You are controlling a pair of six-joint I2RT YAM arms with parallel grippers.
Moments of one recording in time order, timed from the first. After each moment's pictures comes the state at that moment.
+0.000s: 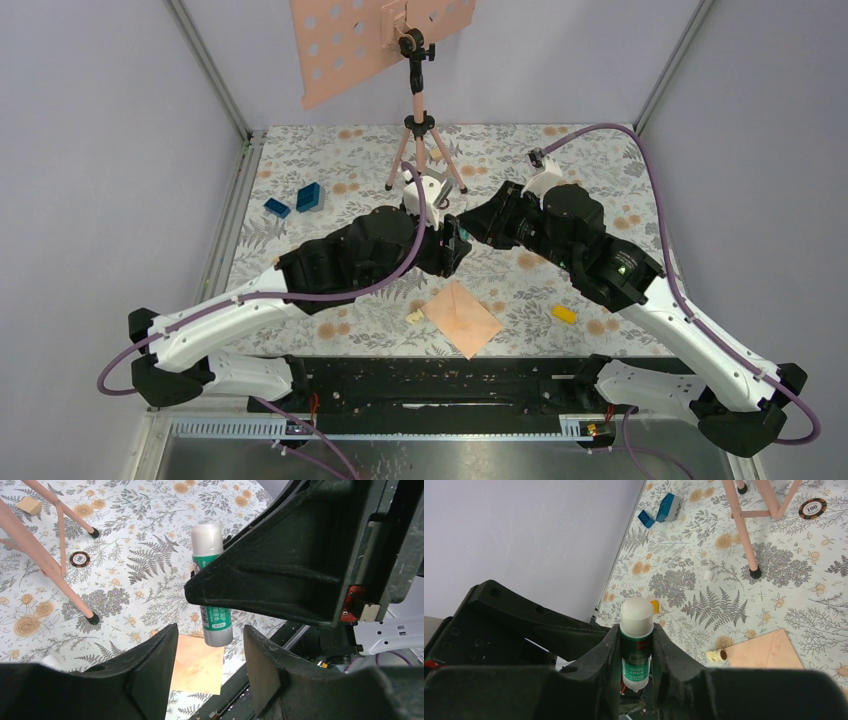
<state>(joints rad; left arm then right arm) -1.17 1.20 1.38 -0.52 -0.33 -0.40 0.82 1.02 1.21 -0.46 0.06 0.81</state>
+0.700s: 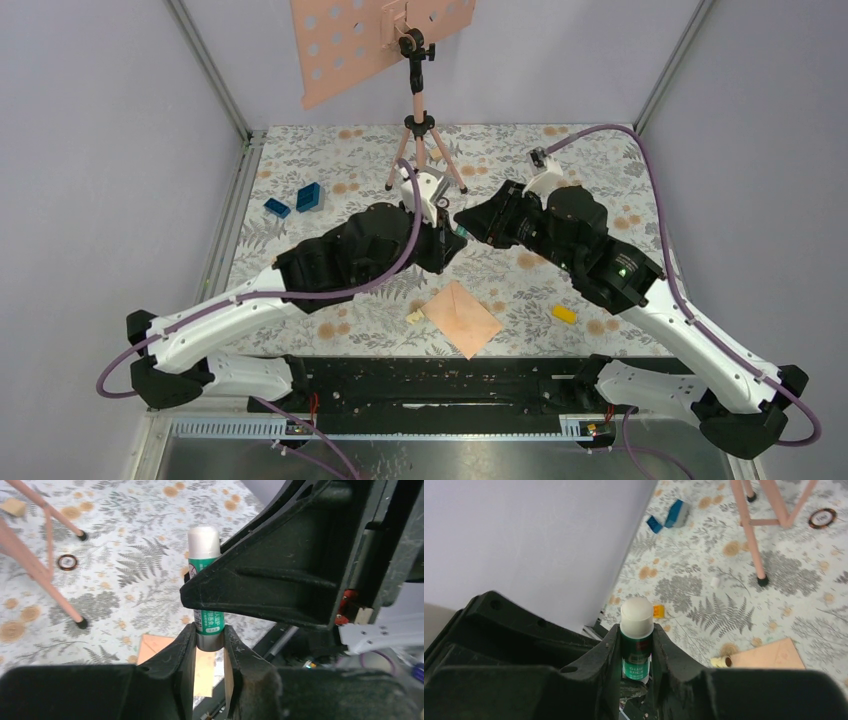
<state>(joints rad) -1.17 1.21 1.38 -0.49 -0.30 -0.41 0.82 1.01 1.21 -0.44 0.05 0.81</state>
